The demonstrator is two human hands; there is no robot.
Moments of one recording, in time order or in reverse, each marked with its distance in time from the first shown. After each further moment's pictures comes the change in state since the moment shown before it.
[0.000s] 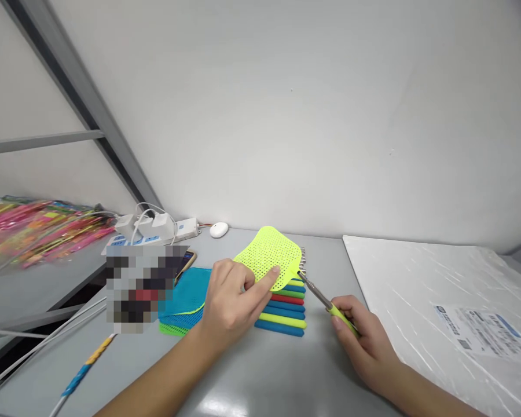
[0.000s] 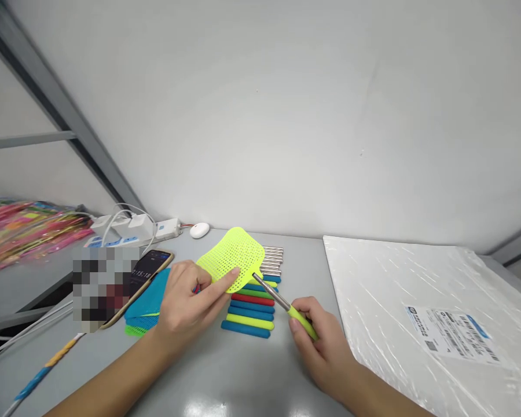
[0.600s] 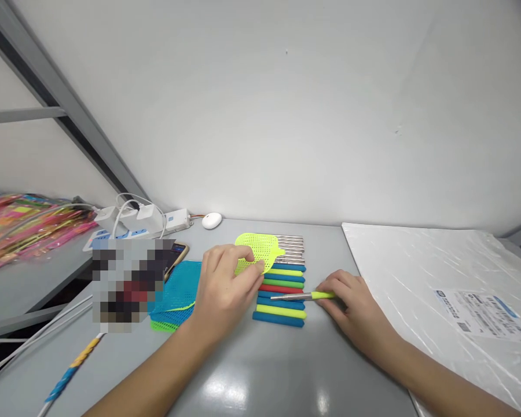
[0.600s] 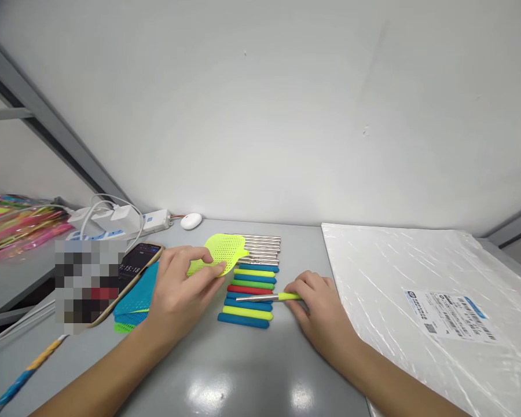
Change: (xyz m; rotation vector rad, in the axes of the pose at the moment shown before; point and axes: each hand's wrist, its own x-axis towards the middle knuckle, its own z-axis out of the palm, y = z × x) left_hand 0.001 -0.005 0.007 0.051 -0.070 -0.085; right_hand 0.023 0.013 -0.002 -0.408 -0.036 -0.034
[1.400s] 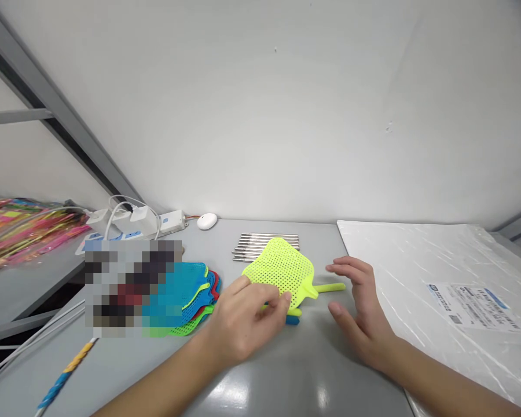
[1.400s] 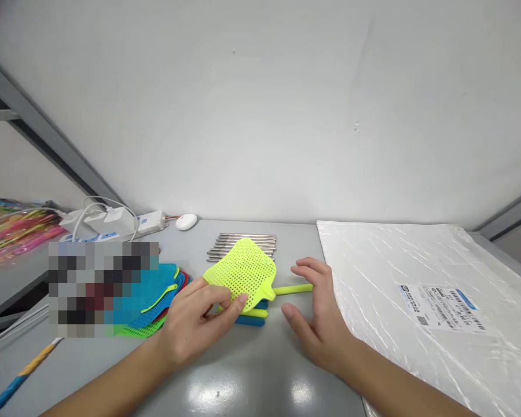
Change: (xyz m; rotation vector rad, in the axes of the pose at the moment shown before) left_hand -0.021 0.038 0.010 -0.412 -0.075 -0.066; right_hand -0.012 -0.009 -0.007 0.274 0.307 -0.149
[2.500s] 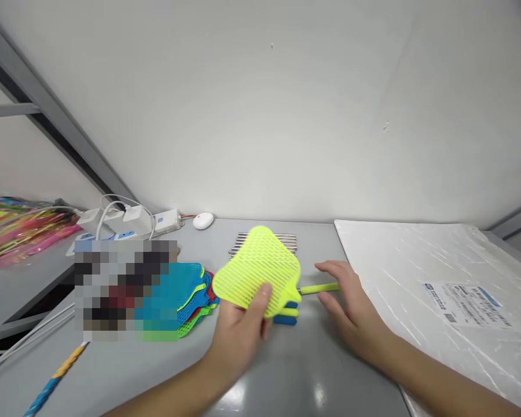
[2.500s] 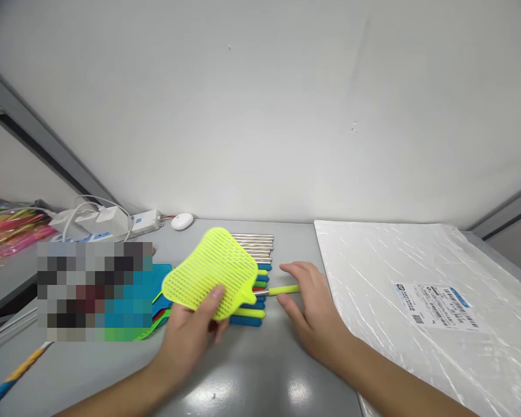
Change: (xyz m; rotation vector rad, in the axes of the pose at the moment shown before) left_hand 0.001 0.026 0.011 -0.955 0.070 -1.075; right_hand 0.001 0.010 0.002 -0.155 -0.164 0.137
